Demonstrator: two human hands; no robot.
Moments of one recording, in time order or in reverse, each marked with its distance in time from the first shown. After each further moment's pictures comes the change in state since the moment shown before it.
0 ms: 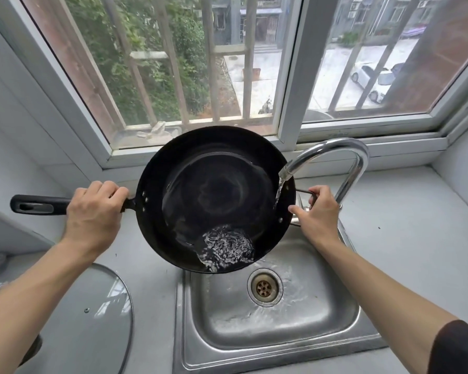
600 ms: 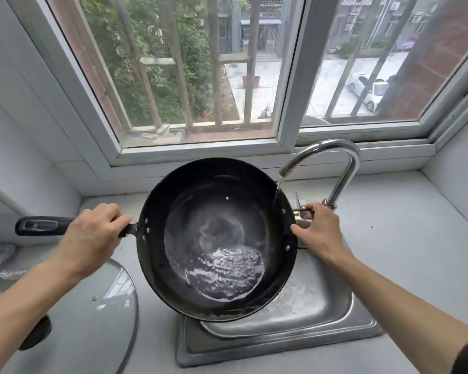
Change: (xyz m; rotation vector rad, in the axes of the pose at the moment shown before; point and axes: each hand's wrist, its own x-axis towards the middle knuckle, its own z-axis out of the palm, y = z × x) left_hand -0.053 -0.007 -0.038 -0.164 -0.100 0.178; right_hand -0.039 -0.002 -0.030 -0.171 -0.177 -0.069
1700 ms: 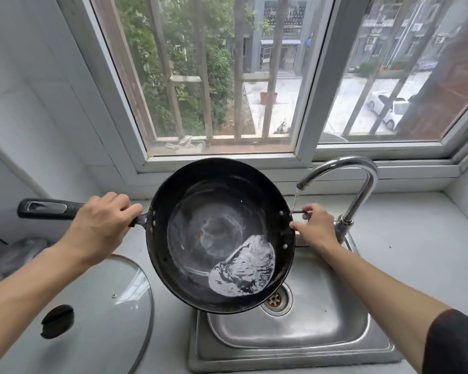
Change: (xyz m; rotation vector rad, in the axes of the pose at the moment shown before) left_hand 0.006 -0.018 -0.042 0.091 0.024 -0.015; right_hand 0.034 -0.032 0.026 0.122 -0.085 0.139
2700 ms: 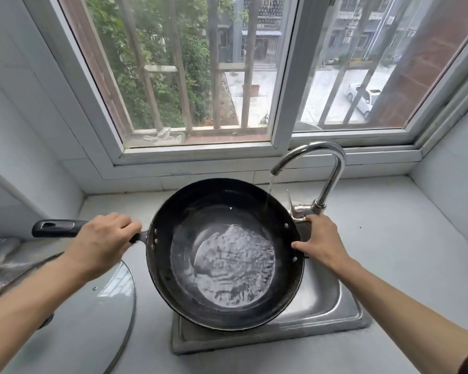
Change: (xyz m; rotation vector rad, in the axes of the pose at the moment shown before) left_hand -0.021 0.046 0.019 -0.170 -0.089 0.091; right_hand -0.066 0.032 -0.064 -0.364 -0.109 -0.104
